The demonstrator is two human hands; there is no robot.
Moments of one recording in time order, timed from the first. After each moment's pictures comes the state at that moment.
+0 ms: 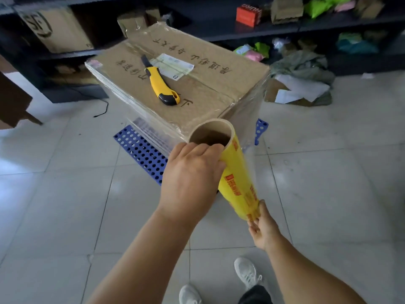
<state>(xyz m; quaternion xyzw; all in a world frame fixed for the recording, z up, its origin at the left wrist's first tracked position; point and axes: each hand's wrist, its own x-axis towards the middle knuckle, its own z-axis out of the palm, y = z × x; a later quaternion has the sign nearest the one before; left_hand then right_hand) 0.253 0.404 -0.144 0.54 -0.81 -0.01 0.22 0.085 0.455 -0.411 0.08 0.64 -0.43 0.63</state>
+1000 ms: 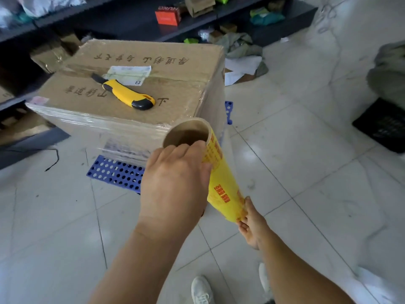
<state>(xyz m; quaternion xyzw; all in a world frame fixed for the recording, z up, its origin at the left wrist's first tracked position) 0.328 0.405 -0.126 0.39 -0.90 0.01 0.18 0.209 0.497 -0.409 0.18 0.60 -0.52 0.59</state>
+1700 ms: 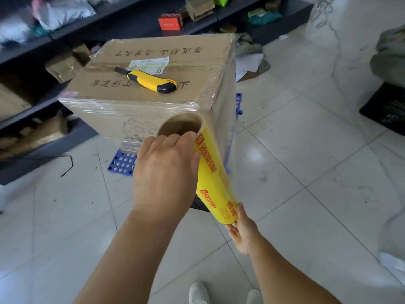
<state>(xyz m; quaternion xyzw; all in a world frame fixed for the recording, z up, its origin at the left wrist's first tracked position) 0.408 0.405 -0.126 0.37 -0.91 0.07 0.18 0.327 0.502 -0.401 0.21 0.56 -0.53 0.60</state>
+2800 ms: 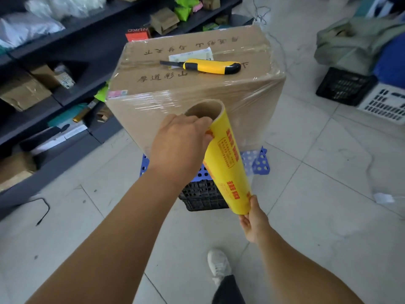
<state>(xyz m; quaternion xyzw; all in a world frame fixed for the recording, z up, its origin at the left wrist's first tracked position) 0.584 0.225 -0.139 0.12 -0.97 0.02 0.23 0.532 0.383 -0.388 0.35 0.55 -0.65 0.40</state>
